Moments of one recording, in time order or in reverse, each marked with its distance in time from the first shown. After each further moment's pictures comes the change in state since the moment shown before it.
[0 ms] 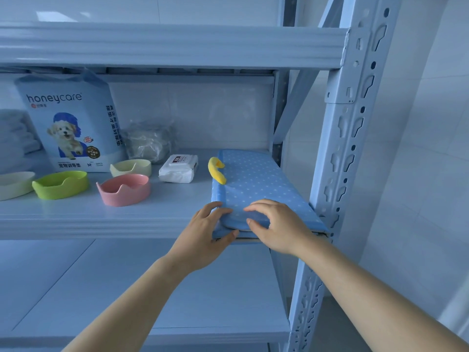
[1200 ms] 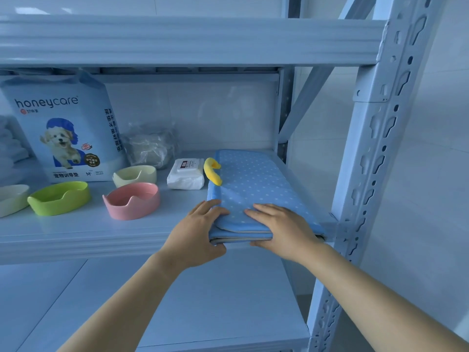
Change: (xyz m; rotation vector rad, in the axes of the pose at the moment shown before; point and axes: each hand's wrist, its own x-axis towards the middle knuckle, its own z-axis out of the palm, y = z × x) left_hand 0.026 -0.065 -0.043 0.168 -0.085 0.088; right_hand 0.036 -0.022 0.032 -0.366 -0.143 -0.016
